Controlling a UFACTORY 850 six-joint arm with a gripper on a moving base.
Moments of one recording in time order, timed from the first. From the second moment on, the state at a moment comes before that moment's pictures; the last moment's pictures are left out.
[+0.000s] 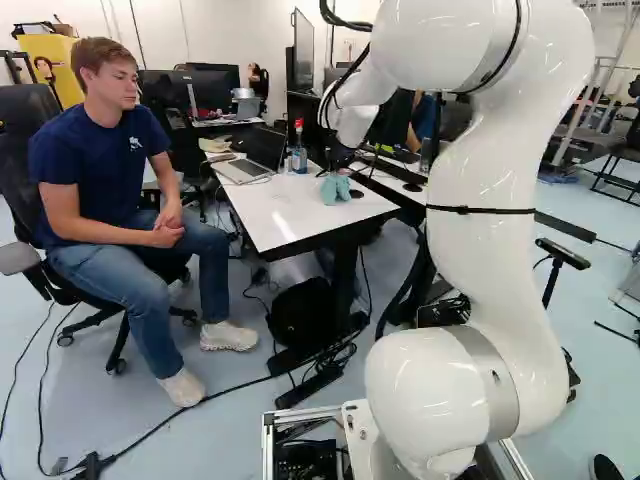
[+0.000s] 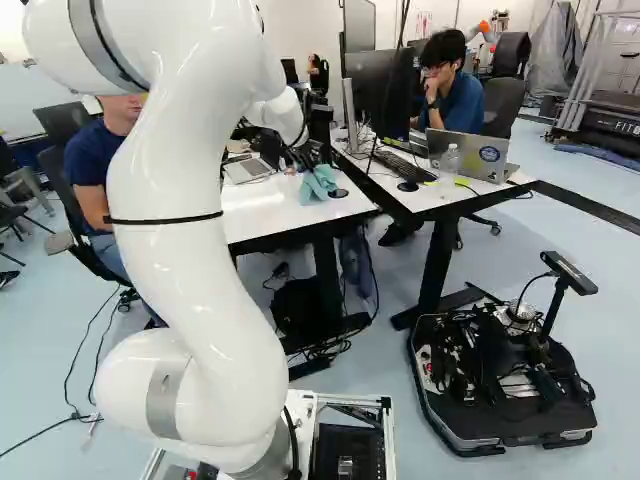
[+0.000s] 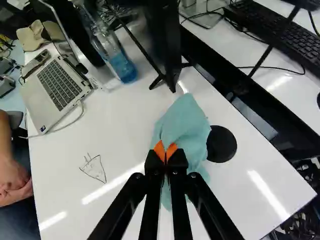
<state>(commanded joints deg) 0.1 -24.3 -74.9 13.0 -8.2 0.0</state>
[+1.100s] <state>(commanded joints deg) 8.3 -29.7 -81.8 13.0 -8.2 0.0</state>
